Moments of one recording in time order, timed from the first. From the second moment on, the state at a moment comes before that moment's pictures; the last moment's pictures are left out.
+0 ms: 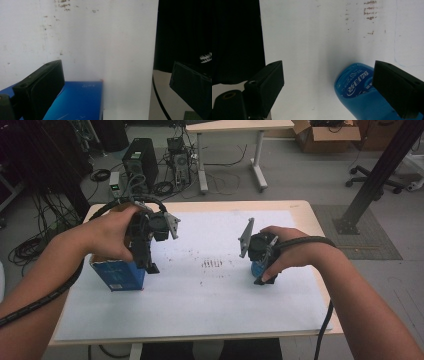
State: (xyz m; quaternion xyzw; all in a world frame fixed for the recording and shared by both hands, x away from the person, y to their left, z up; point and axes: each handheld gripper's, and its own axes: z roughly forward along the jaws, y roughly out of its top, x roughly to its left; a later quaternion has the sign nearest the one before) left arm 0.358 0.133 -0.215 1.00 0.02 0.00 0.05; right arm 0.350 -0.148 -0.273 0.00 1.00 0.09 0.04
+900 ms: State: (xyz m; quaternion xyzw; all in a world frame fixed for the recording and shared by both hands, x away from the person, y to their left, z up) left arm 0.361 0.114 -0.225 1.00 -0.01 0.00 0.06; right arm 0.306 -0.206 -0.309 0.05 0.99 0.13 0.03
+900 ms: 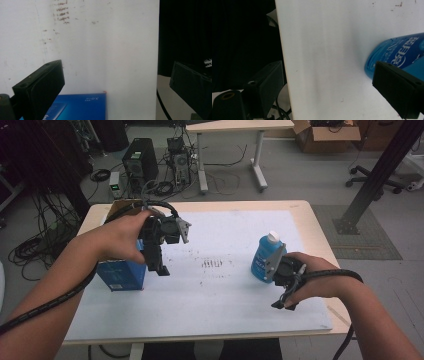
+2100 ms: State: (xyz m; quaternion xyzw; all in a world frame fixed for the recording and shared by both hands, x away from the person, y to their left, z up) left arm 0.360 0.105 -0.224 1.00 -0.01 -0.01 0.05; right arm 0.323 -0.282 -0.361 0.19 0.95 0.23 0.07
